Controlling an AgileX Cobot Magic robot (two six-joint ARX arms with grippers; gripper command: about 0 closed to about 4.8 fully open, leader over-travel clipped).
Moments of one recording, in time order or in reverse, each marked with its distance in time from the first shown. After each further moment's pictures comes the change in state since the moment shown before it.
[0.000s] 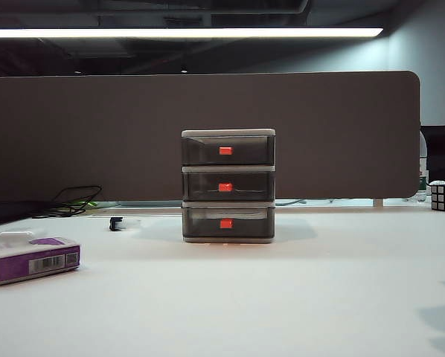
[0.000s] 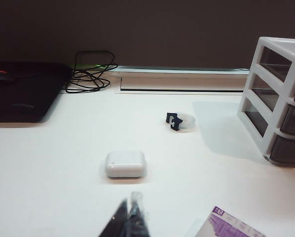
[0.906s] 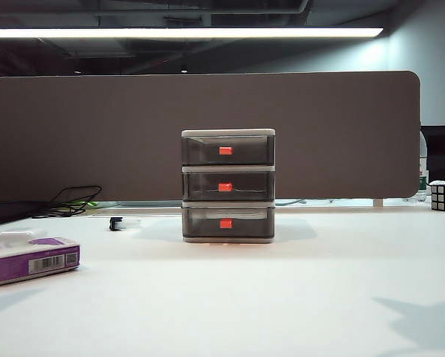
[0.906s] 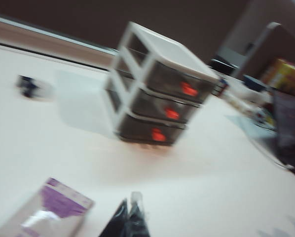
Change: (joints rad) left arm 0.000 0.000 0.000 0.003 0.466 -0.367; right arm 0.000 0.000 0.000 -0.018 -0.438 0.217
